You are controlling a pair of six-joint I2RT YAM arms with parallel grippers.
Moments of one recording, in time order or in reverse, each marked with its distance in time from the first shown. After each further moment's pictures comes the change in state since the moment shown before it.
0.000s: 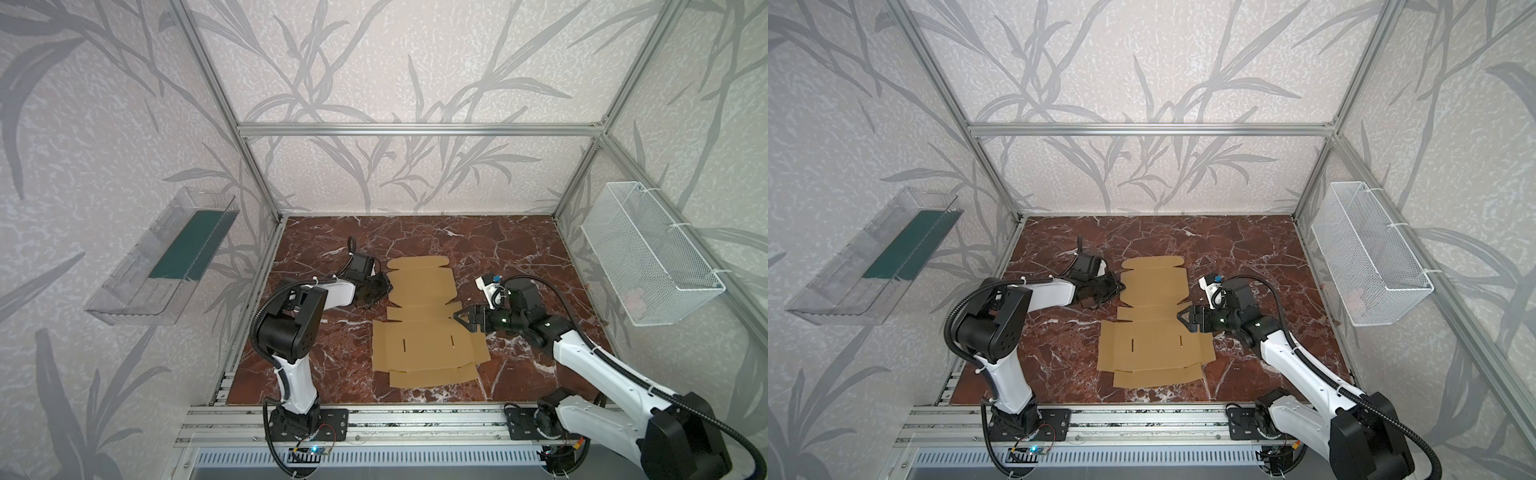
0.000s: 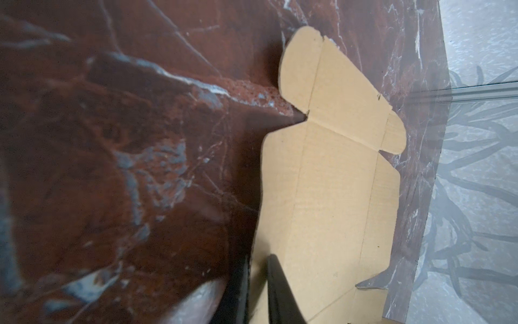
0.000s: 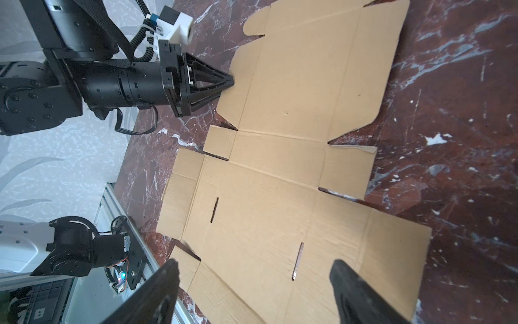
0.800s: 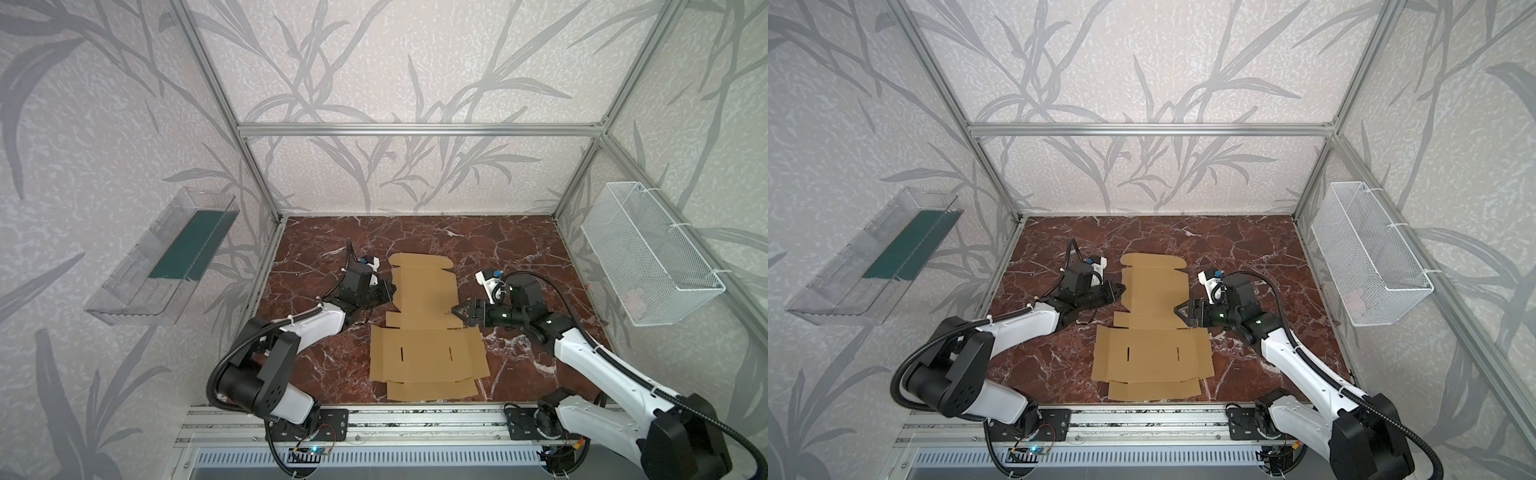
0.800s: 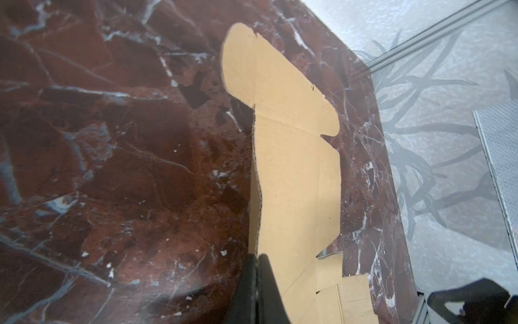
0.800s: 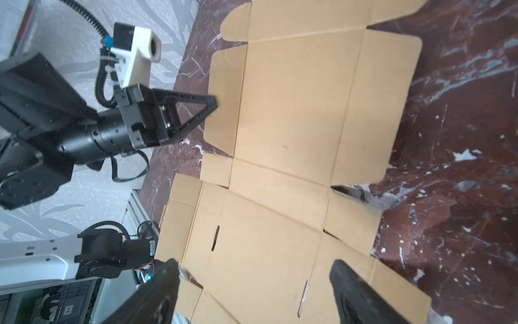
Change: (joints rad) left arm -0.123 -0.398 -0.259 0.149 -0.090 0.198; right arm 0.000 0.000 0.064 0.011 -0.032 0.070
